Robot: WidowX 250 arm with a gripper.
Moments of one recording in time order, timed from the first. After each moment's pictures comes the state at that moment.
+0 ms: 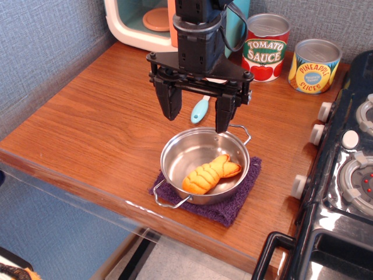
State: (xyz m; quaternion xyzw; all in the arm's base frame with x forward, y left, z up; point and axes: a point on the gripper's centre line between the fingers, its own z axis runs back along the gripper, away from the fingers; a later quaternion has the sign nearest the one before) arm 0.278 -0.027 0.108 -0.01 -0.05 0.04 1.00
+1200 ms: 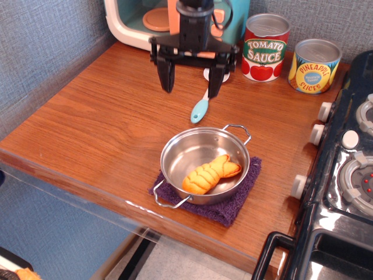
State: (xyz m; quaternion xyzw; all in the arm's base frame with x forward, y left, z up) arm 0.354 0.021 0.073 0.03 -0.05 0.16 0.98
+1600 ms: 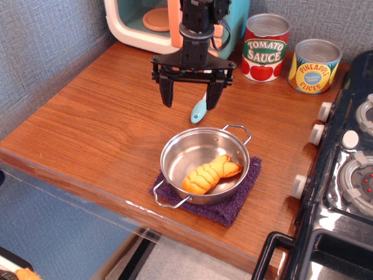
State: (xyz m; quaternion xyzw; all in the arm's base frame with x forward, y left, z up) arm 0.360 0.026 0.047 0.05 -0.05 0.22 0.97
